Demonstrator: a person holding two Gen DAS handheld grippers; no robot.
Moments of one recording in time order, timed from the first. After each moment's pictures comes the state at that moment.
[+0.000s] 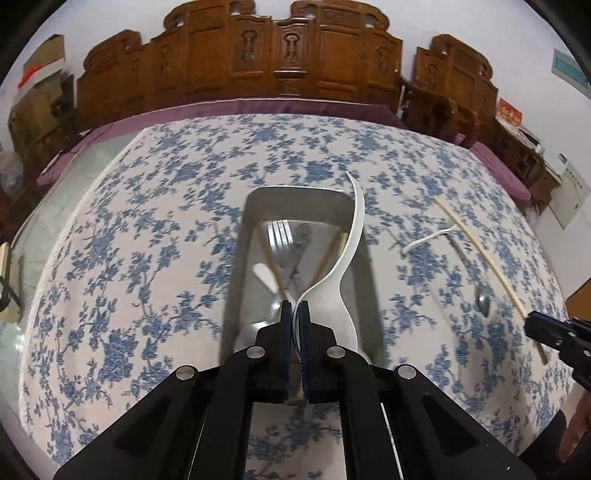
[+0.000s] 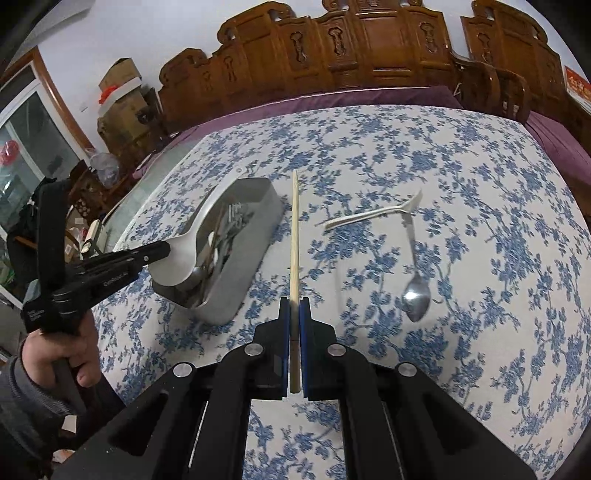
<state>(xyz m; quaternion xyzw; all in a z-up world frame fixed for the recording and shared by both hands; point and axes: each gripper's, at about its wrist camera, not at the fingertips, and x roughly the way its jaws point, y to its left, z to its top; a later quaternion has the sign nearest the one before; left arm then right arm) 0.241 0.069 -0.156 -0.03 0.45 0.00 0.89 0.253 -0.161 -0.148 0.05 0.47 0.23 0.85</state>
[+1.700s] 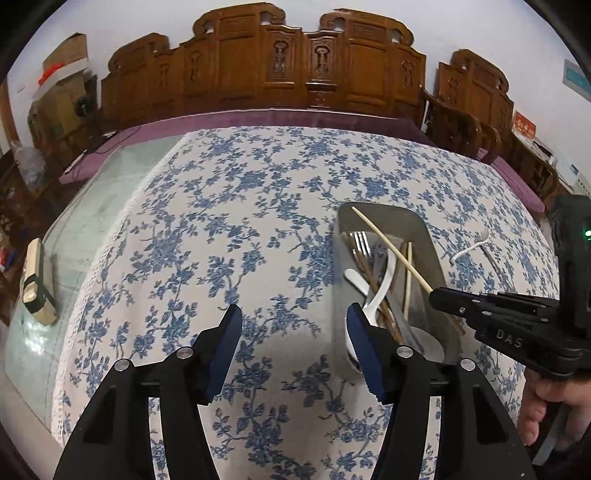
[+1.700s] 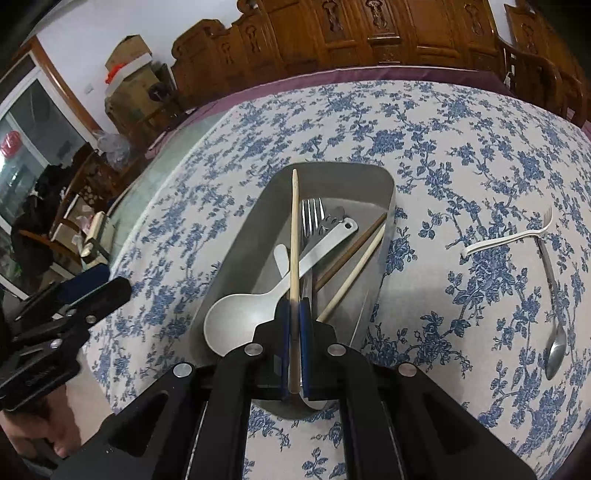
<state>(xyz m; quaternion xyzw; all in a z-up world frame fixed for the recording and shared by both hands) 0.214 0.154 -0.133 -0.03 0.44 0.03 0.90 0.313 -0.014 -0.190 0.05 0.51 0.26 0.82</state>
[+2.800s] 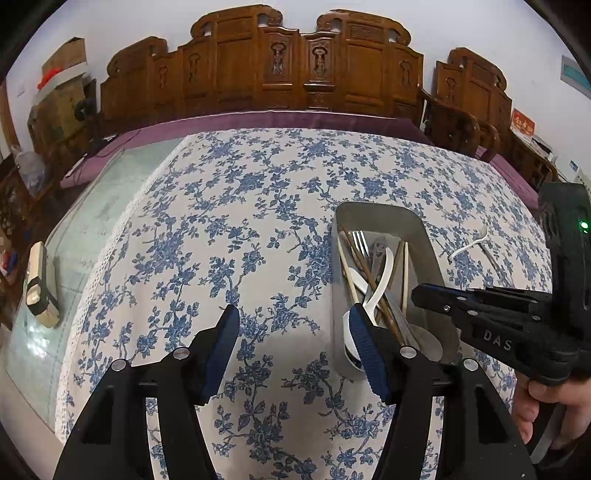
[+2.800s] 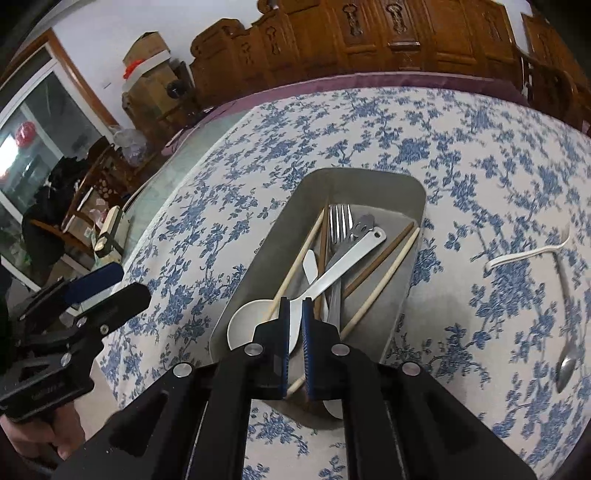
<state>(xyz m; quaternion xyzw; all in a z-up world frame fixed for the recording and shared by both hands) 0.211 0.147 -0.129 -0.02 0.43 0.02 0.90 0.309 -0.001 -0.181 0.04 0.49 0.29 0.82</state>
